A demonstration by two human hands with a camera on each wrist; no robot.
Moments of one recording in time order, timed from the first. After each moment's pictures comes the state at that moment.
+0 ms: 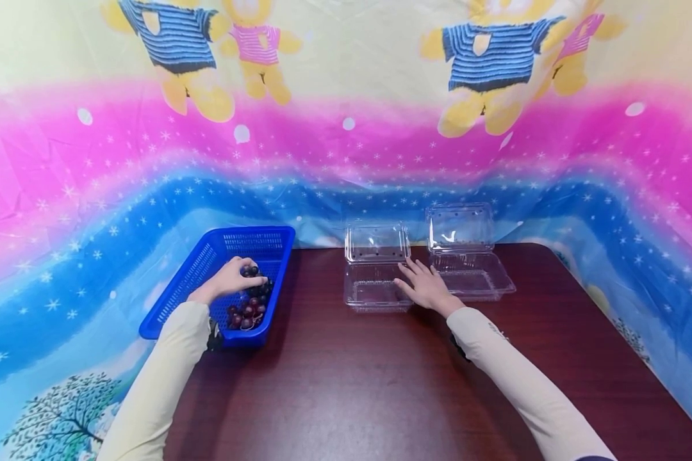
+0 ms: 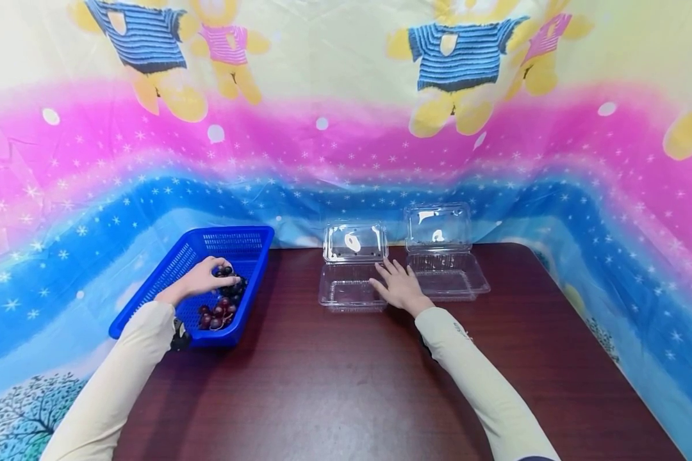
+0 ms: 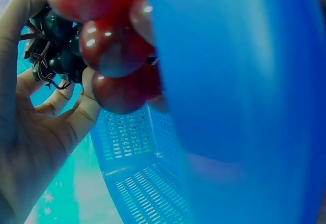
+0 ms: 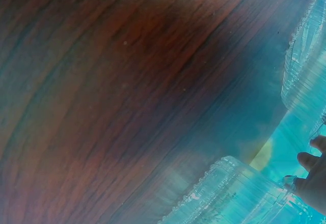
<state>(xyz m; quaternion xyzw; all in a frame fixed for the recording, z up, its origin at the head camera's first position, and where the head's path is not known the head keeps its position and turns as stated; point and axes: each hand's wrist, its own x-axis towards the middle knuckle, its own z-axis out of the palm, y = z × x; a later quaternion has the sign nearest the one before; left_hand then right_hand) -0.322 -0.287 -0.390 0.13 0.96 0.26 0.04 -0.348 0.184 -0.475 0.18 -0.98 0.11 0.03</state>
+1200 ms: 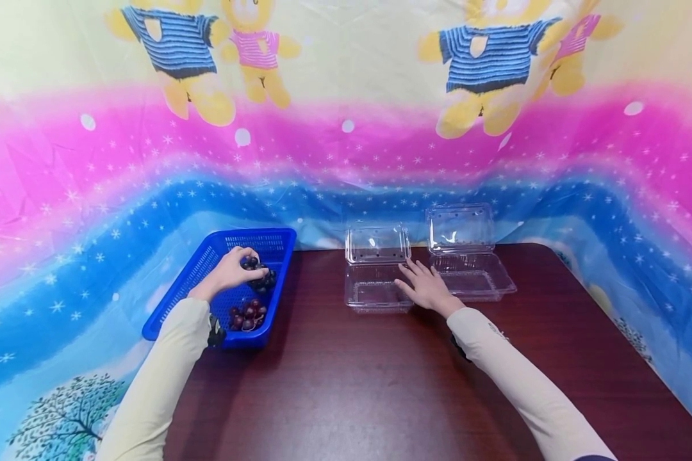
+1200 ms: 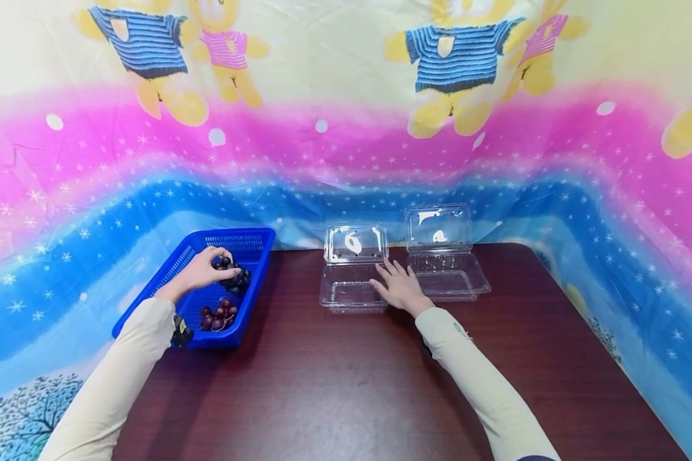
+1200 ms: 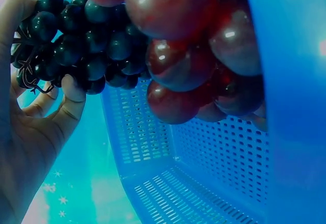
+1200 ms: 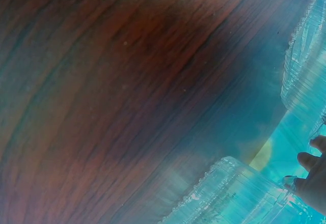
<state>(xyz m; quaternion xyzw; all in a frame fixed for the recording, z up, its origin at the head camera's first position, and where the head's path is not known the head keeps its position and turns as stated) -0.323 -0.278 -0.370 0.12 0.96 0.26 -0.02 -0.350 0.185 -0.478 0.18 -0.98 0.11 0.03</state>
